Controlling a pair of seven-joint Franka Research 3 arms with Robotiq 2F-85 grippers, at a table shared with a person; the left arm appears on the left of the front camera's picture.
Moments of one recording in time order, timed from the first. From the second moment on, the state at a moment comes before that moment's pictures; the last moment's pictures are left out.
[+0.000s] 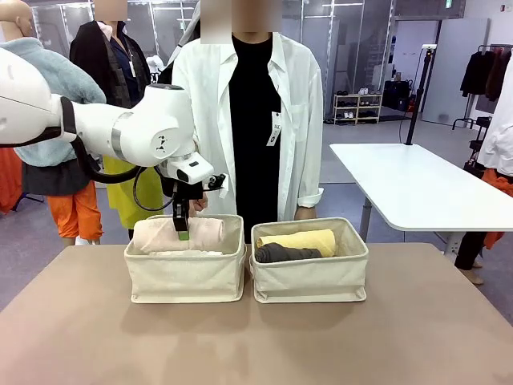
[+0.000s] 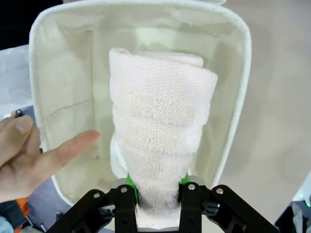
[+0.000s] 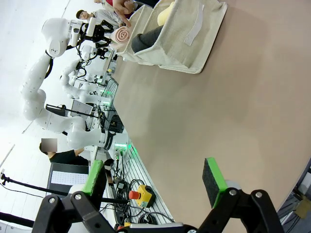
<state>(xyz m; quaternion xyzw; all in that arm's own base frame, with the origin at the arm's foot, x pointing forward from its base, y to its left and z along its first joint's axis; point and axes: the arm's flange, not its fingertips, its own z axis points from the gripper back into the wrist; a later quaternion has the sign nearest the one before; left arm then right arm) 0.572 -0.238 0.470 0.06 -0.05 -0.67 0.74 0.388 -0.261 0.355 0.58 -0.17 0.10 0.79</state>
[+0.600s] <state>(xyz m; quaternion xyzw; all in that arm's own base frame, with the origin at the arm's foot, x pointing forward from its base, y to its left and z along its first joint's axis) 0.580 -0.238 0.473 0.06 -0.06 -0.66 0.74 0.388 -0.261 0.355 0.58 -0.17 0.10 0.79</state>
